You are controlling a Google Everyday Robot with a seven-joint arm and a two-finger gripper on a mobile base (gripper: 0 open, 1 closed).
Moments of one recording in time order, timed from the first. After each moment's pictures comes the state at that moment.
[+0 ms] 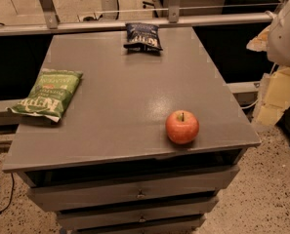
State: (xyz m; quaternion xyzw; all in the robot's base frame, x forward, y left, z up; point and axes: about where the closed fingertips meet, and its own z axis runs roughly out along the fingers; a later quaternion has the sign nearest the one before) arm 0.438 -0.217 0.977 -0.60 0.78 -0.04 0.16
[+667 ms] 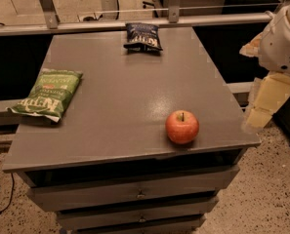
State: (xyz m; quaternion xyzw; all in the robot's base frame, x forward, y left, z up) arm 0.445 -0.208 0.962 -0.60 0.78 -0.01 0.17
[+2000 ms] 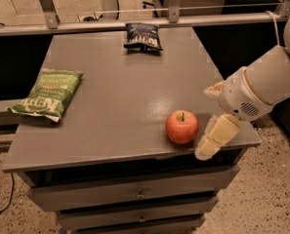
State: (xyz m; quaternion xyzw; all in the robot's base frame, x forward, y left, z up) arm 0.451 -0.149 0.864 -0.56 0.79 0.13 0.23
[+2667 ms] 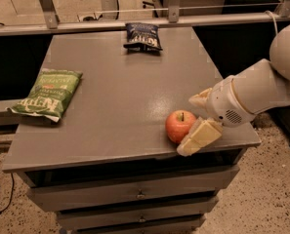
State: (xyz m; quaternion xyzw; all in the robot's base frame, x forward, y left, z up) arm 0.459 -0.122 0.846 -0.54 0.78 0.16 0.27
